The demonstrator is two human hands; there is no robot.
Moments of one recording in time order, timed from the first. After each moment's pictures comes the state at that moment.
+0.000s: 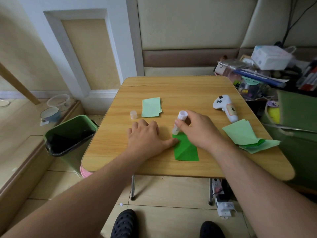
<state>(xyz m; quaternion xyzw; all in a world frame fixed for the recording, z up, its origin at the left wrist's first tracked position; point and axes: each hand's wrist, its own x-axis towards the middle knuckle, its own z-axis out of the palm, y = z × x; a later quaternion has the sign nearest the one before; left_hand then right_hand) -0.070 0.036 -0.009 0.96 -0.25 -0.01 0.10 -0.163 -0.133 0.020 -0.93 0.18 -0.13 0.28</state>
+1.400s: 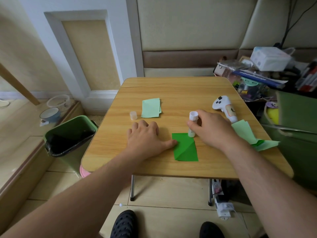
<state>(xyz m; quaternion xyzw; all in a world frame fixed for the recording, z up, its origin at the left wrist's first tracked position) -0.068 0.038 -0.006 0.96 -0.27 -0.04 0.10 -0.183 -0.150 0.040 -0.96 0.21 -0.09 0.17</state>
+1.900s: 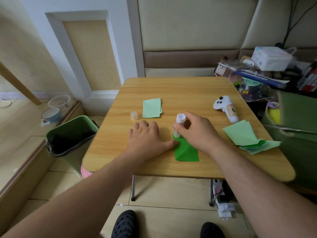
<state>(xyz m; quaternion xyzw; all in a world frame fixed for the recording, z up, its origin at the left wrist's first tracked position) -0.070 0.038 -0.009 0.96 -0.26 -0.02 0.10 -0.168 -0.124 0.023 -0.91 0.17 -0.15 0.34</state>
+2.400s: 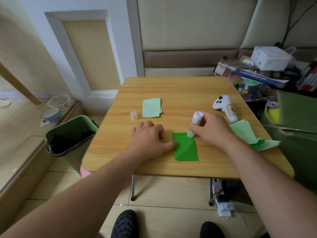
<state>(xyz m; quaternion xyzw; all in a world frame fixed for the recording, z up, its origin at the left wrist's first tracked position) -0.069 0.042 -0.007 0.93 -0.34 -0.02 0.15 -0.184 -0.155 0.031 -0.90 0.24 -0.12 0.34</state>
